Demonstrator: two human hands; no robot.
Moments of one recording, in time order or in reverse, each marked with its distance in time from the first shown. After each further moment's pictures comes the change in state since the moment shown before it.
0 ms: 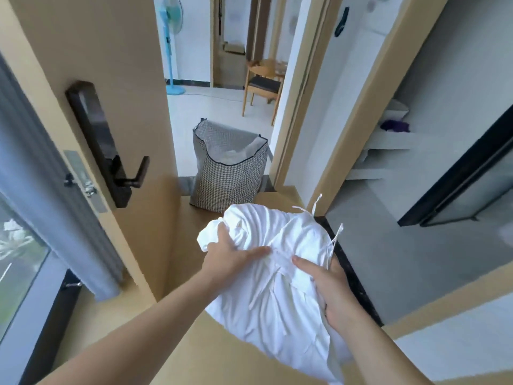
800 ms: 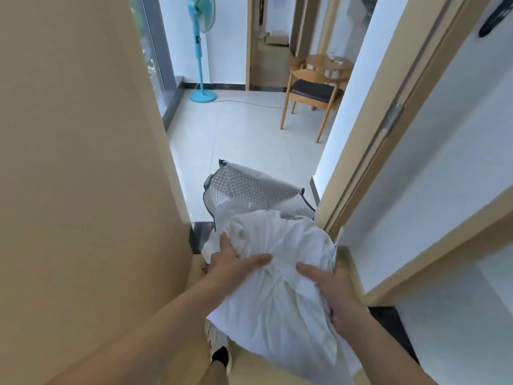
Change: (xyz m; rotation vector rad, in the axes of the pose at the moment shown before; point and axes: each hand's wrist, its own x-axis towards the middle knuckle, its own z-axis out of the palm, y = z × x) left_hand 0.645 0.162 -0.073 -0.022 0.071 -0.245; right_hand 0.650 -0.155 0.219 -0.031 -0.130 0.186
